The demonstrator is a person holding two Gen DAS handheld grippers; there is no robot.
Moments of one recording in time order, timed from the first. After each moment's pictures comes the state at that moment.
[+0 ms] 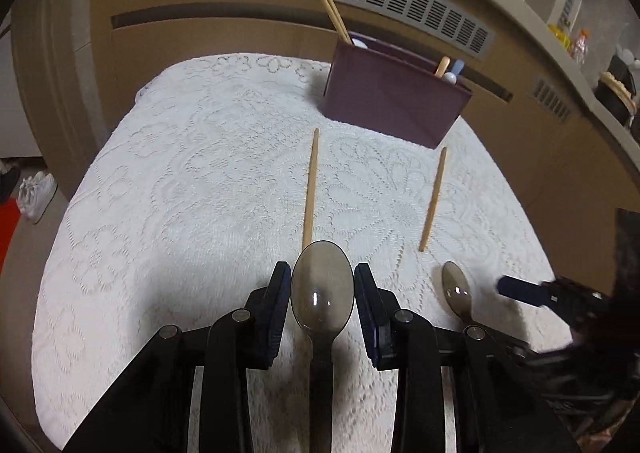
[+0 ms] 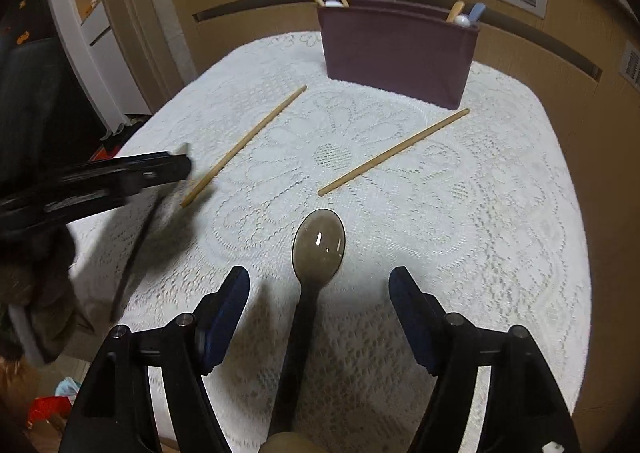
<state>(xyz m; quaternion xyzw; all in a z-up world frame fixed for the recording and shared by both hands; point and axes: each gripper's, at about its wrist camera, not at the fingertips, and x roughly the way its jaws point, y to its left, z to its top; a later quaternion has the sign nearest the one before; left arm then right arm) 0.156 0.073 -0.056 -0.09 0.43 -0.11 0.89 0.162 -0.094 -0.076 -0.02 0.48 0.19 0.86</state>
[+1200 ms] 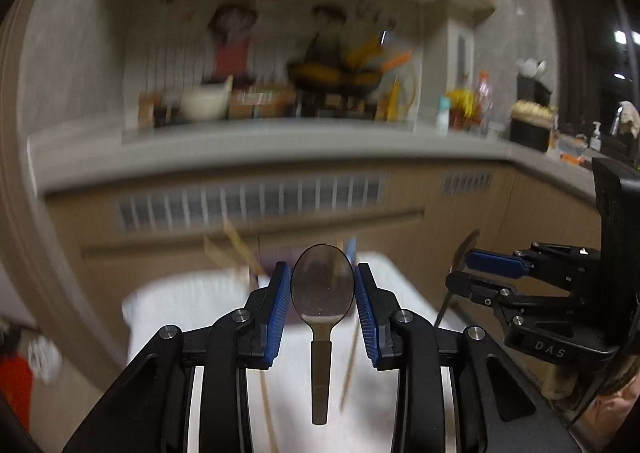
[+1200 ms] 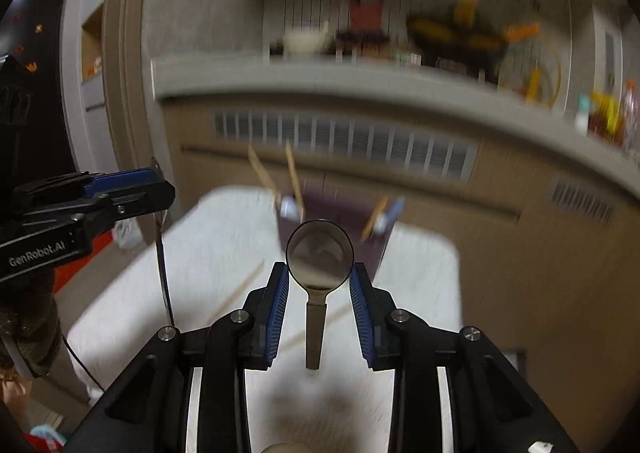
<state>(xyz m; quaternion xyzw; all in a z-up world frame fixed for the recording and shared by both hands) 0.158 0.019 0.186 0.02 0.18 -0.20 0.96 0.167 -0.154 0.151 -0.04 0.24 0.13 0.96</state>
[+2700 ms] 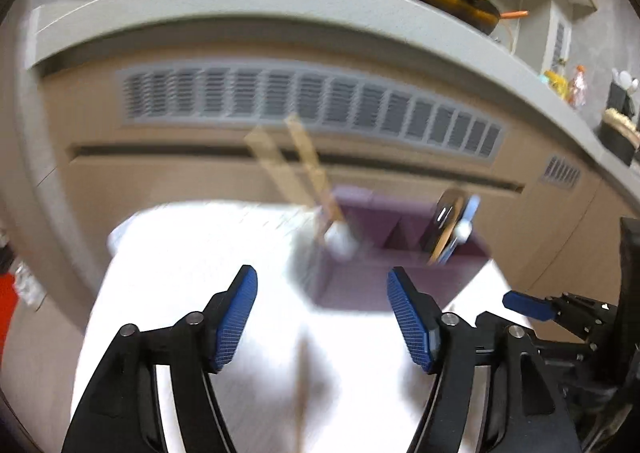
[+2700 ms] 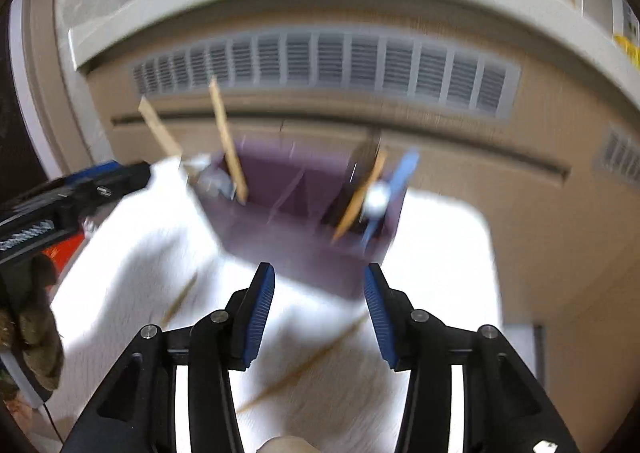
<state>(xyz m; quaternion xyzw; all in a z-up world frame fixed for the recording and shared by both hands) 0.295 0.063 0.010 -0.05 0.32 -0.09 0.94 0.307 -0.147 -0.019 0.01 0.41 0.10 0.91</state>
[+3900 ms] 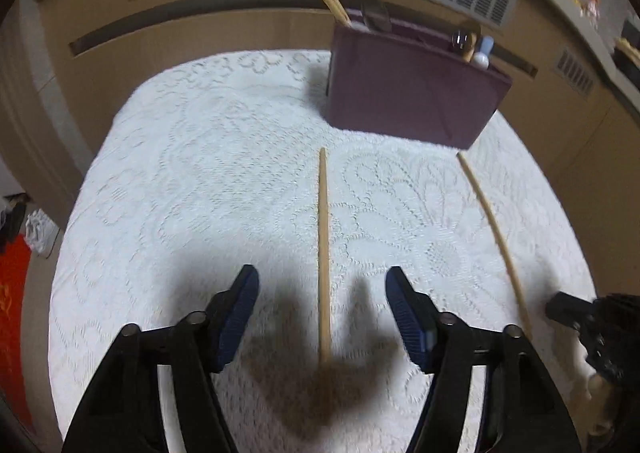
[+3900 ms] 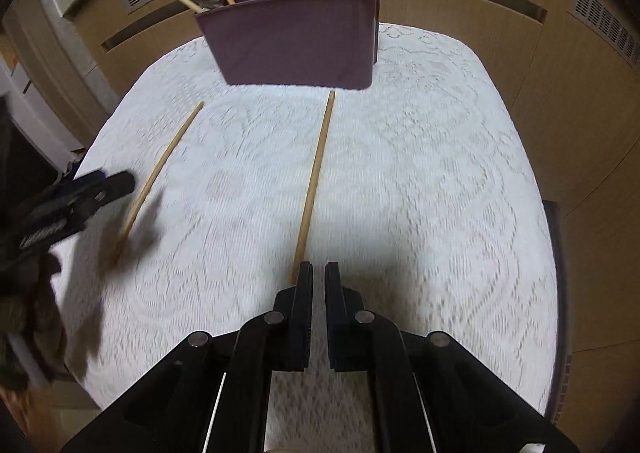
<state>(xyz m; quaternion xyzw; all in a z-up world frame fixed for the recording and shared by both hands) 0.252 0.059 -0.076 -0.01 0.48 -0.12 0.87 0.183 -0.160 -0.072 0.04 0.53 0.09 0.84</state>
